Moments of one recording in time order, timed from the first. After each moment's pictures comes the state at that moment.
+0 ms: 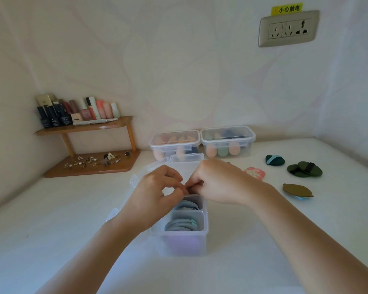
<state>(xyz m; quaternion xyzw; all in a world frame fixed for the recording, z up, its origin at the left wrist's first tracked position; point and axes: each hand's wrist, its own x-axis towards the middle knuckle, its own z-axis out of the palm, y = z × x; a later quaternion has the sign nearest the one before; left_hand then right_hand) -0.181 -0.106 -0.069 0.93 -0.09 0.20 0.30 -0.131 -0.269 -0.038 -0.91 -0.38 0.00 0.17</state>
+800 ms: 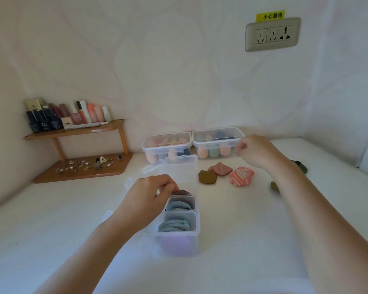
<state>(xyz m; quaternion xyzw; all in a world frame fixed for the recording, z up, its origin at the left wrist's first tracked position) -0.180 -0.110 -0.067 0.95 -0.06 0.16 0.25 -0.044 -0.350 -0.045 -0.95 -0.09 -0.11 0.28</state>
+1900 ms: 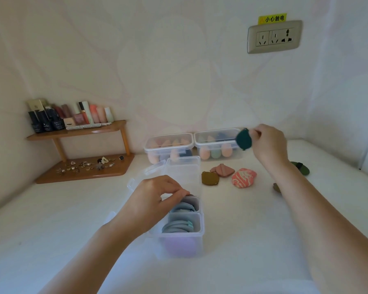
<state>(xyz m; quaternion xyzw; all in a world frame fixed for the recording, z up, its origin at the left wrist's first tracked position) -0.185 -0.109 -0.065 0.94 -0.12 0.14 0.29 -0.034 -0.353 -0.045 -0.89 -0.01 -0.32 0.34</state>
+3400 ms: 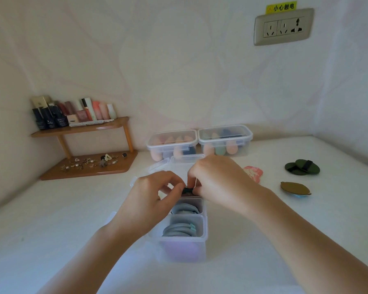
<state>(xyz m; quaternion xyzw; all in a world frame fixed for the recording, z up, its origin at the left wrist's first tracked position) -0.193 -0.115 -0.067 0.92 -0.09 0.22 0.32 -0.142 -0.271 -0.034 -0.92 -0.36 -0.13 0.08</state>
